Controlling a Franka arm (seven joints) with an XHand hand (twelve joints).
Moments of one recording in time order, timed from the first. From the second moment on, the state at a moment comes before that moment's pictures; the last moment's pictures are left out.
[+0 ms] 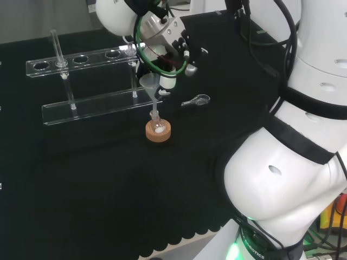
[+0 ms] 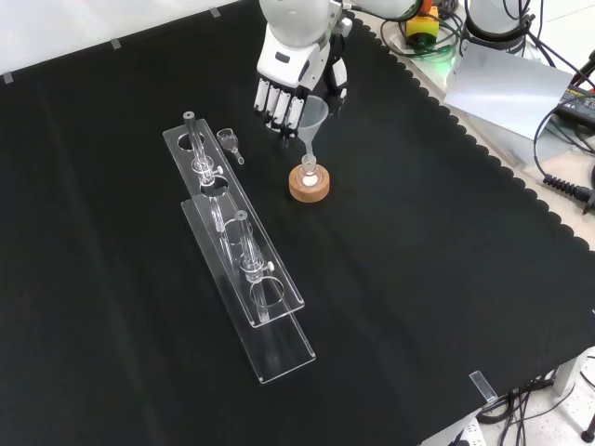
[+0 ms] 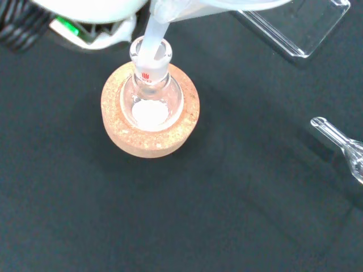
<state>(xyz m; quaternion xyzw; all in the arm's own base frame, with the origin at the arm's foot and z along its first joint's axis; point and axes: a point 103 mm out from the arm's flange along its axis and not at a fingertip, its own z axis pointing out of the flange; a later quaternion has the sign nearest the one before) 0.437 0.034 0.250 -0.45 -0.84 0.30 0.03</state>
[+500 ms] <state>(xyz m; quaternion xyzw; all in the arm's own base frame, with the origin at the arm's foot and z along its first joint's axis) 0.433 0.038 0.278 -0.46 -0.84 0.30 0.02</state>
